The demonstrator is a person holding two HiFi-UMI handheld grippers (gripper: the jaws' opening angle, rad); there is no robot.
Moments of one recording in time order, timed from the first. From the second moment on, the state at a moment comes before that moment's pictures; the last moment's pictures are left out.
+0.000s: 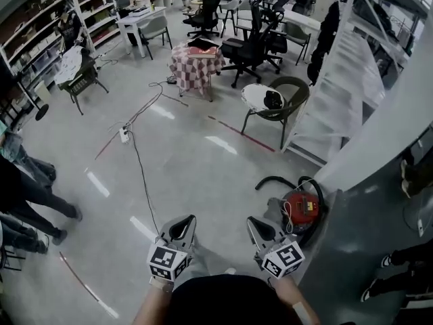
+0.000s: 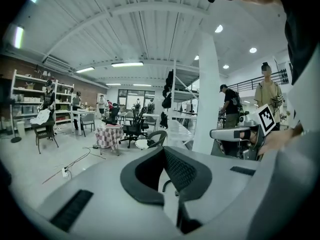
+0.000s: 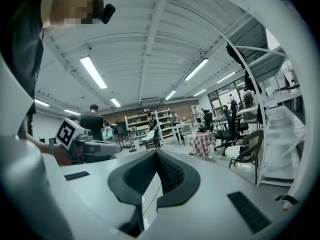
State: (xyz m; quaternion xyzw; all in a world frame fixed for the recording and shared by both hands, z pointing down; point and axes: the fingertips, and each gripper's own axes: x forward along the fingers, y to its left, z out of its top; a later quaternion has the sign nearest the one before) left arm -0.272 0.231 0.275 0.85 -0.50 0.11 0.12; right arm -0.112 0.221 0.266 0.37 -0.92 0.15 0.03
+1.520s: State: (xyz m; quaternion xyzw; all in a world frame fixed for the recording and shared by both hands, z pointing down) left arm -0.399 -0.124 0.312 0.90 -0.40 0.12 0.11; right arm -0.231 -0.100 0.303 0.46 -0.87 0.17 0.05
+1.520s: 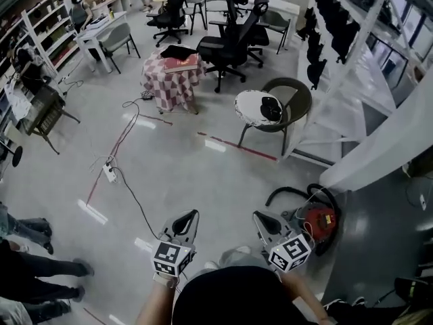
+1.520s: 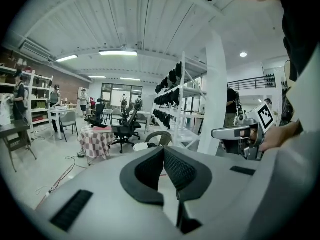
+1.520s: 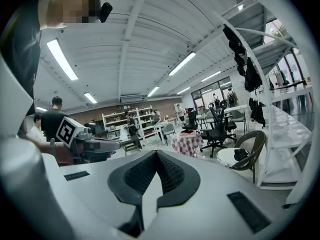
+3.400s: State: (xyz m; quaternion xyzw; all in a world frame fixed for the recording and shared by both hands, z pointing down) left arm 0.121 -0.073 0.594 0.88 0.30 0.37 -0.01; right arm 0.127 0.073 0.609 0.86 -0.34 0.38 0.03
